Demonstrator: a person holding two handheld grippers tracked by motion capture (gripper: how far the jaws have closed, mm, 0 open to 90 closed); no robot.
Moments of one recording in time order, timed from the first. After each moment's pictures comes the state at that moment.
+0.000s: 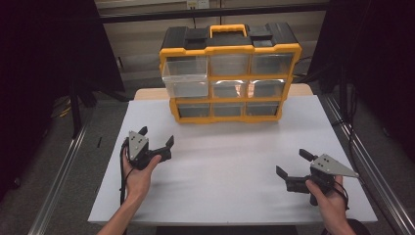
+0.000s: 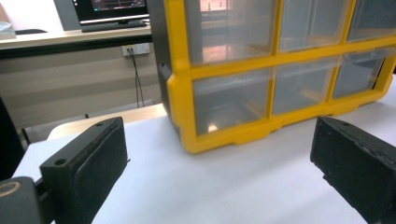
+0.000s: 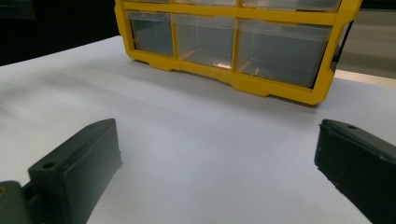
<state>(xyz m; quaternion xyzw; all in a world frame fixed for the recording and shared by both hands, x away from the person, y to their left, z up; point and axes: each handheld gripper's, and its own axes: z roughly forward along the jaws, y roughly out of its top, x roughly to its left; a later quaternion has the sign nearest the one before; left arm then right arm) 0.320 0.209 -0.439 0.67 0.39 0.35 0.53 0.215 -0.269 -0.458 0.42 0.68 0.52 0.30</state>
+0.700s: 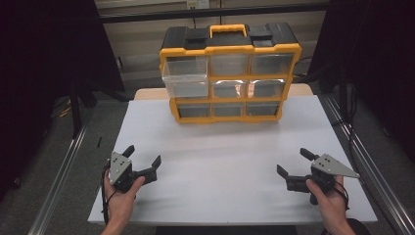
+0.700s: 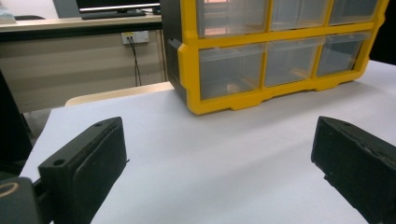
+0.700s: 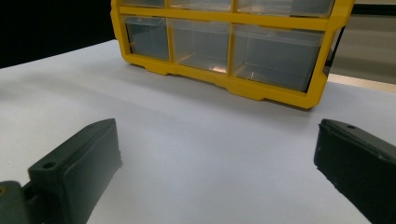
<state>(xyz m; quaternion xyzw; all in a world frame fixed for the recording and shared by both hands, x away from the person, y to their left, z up) 0.267 0.245 -0.448 0.67 0.39 0.34 0.53 0.215 -0.269 -0.458 0.43 0.67 0.52 0.31</state>
